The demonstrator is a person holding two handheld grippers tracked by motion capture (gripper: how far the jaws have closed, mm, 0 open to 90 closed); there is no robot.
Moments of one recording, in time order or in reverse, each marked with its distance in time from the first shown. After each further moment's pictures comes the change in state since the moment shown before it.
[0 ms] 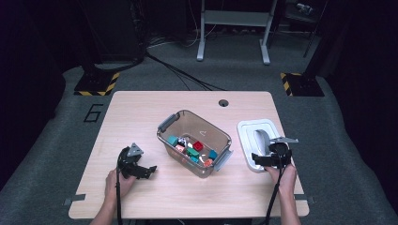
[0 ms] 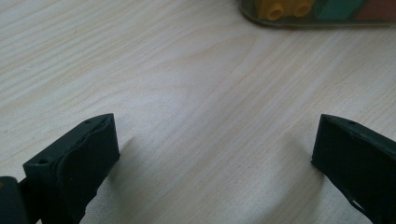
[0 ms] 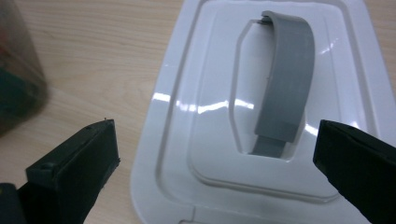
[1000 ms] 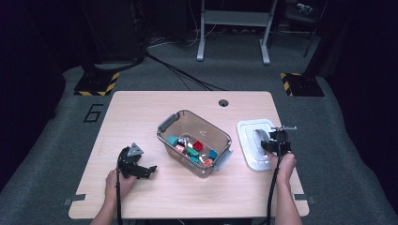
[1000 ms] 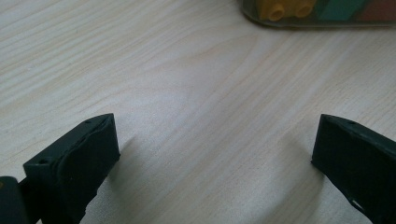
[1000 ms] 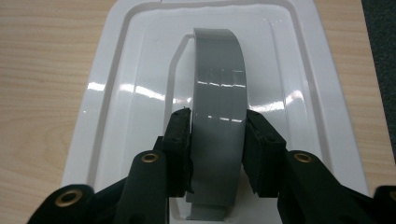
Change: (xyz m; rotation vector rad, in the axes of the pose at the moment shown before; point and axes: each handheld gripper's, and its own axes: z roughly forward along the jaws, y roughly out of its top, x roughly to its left) left arm 0.001 0.000 0.000 0.001 0.008 0.006; right arm -0.027 0.029 0.036 0.061 -0.110 0.113
